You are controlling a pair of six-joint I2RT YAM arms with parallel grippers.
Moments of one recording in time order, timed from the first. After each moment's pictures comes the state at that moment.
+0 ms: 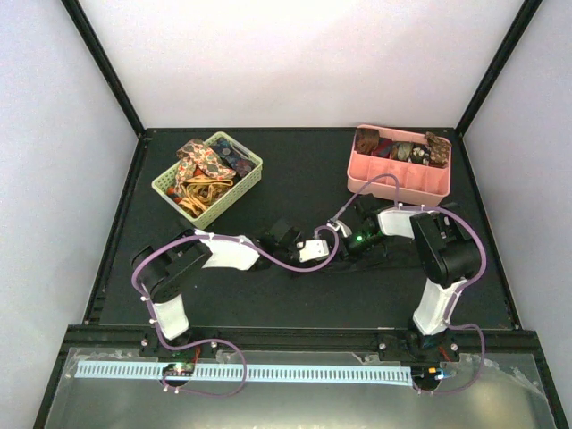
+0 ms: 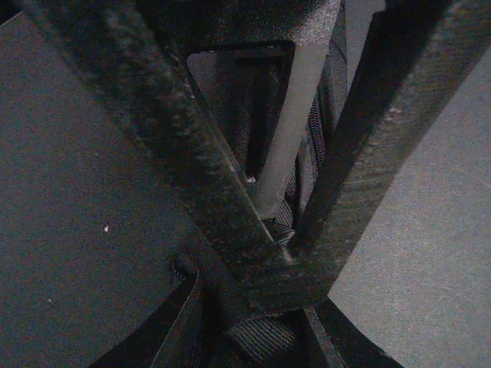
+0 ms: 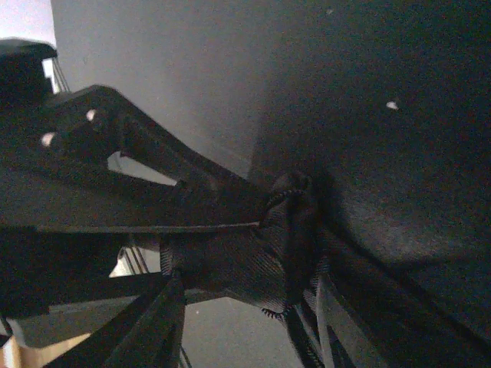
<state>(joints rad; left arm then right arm) -0.87 1.79 0.82 0.13 0.31 0.39 0.35 1.82 0.87 -0.52 -0.95 0.01</state>
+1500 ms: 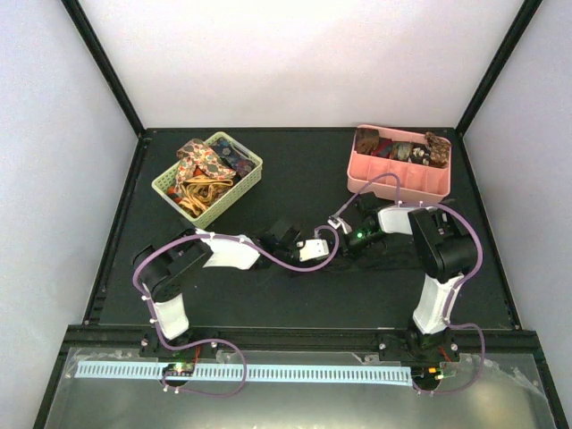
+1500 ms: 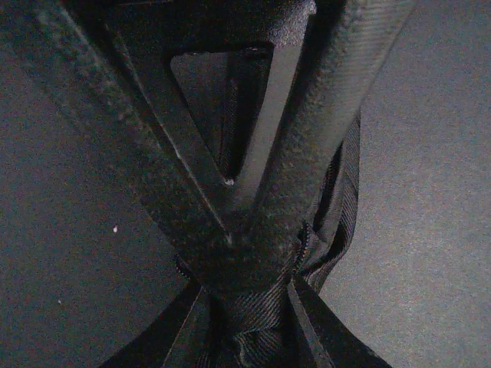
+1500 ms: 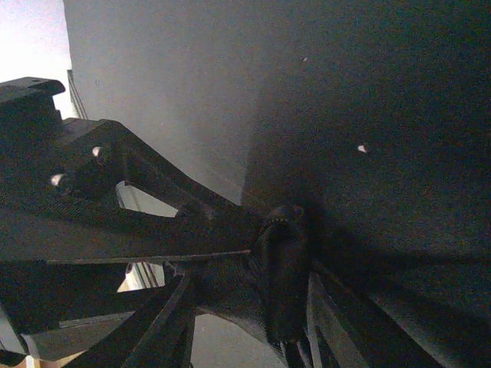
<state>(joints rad) -0.86 1.80 0.82 0.13 0.31 0.40 0.33 1.87 0.89 -0.48 -0.98 0.04</state>
